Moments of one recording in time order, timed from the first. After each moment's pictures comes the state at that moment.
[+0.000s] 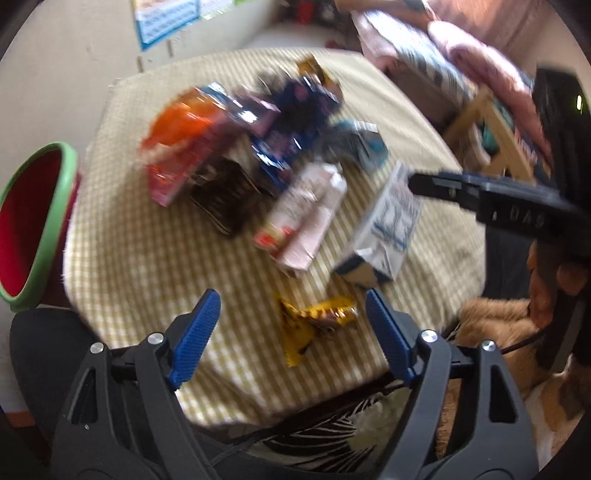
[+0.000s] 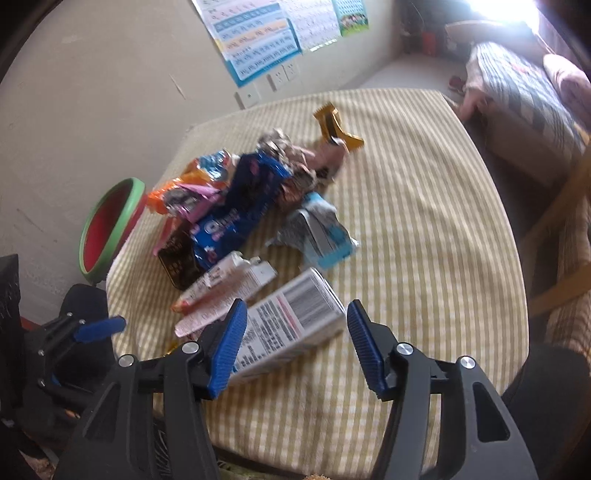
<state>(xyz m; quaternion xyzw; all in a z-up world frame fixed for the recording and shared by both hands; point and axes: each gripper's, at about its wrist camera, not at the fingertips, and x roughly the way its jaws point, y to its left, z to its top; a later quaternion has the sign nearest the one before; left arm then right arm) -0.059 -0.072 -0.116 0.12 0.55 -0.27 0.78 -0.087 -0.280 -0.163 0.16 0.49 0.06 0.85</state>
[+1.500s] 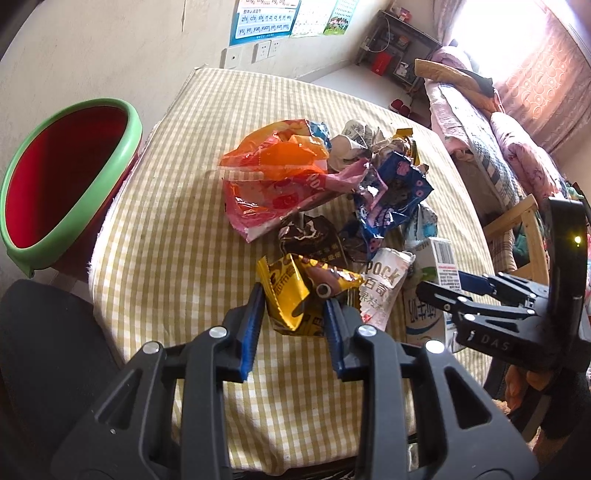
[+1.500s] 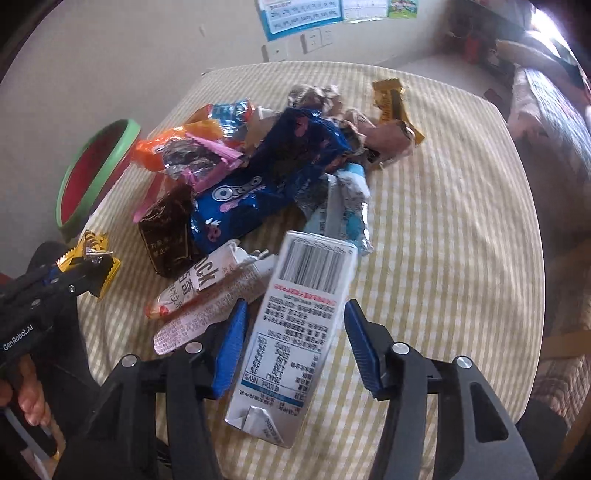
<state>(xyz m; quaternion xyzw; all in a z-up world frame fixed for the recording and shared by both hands) -0.005 -0.013 -0.111 -0.04 0.52 -0.16 0.84 -0.038 -0.231 -0.176 0.06 0.55 0.09 0.83</state>
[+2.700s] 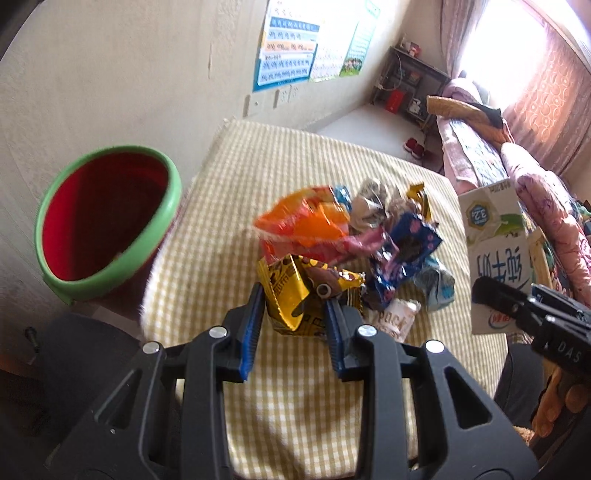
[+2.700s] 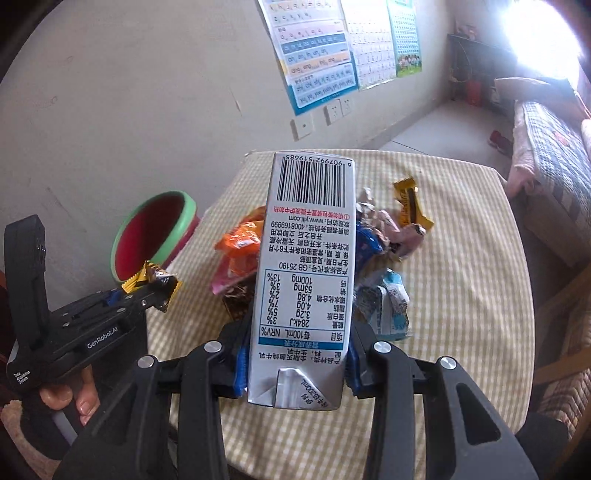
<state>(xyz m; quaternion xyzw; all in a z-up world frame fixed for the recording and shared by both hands) -0.003 0.007 -0.068 -0.04 0.45 -0.12 0.88 -0.070 -0.228 -0.092 0.10 0.43 0.13 0.89</state>
